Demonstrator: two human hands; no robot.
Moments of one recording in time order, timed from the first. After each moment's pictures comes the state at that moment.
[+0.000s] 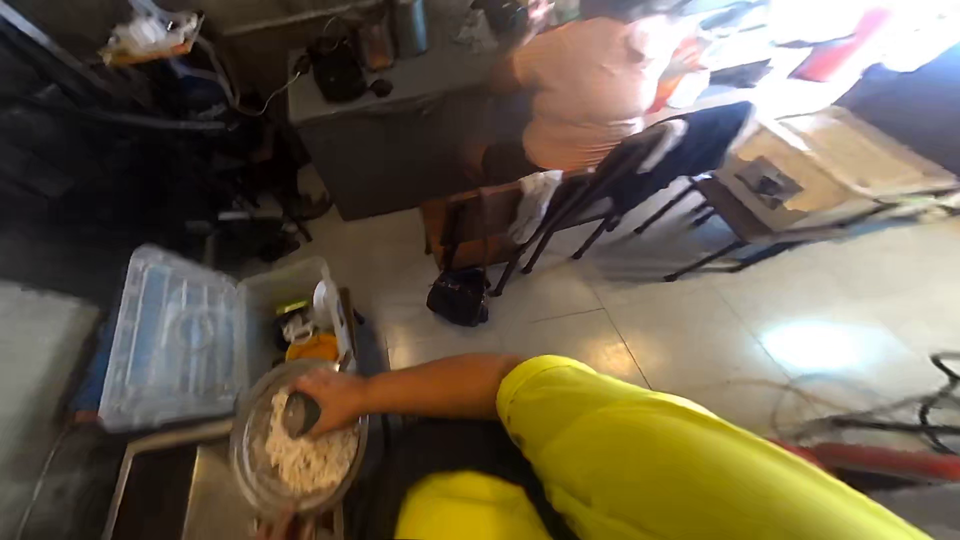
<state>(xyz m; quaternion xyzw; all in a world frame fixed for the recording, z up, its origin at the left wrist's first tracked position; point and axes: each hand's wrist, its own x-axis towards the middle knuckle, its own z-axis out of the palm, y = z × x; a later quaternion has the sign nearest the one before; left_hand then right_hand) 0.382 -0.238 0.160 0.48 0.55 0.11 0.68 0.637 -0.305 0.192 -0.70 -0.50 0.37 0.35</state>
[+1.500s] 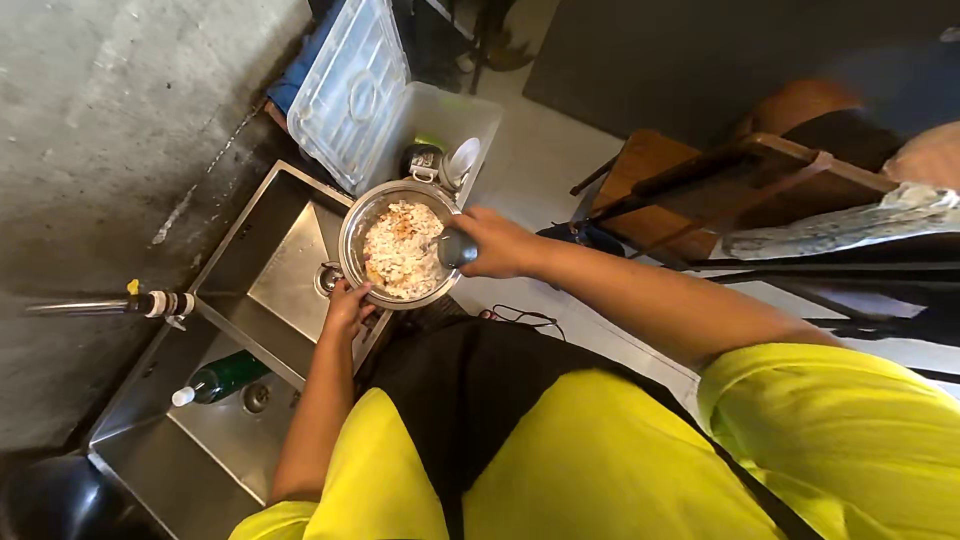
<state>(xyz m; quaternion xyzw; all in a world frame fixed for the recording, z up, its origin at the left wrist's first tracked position) 0.362 -0.219 0.116 0.34 0.64 0.17 0.67 0.654 -0.326 0.218 -0.72 -0.59 0.34 0.11</state>
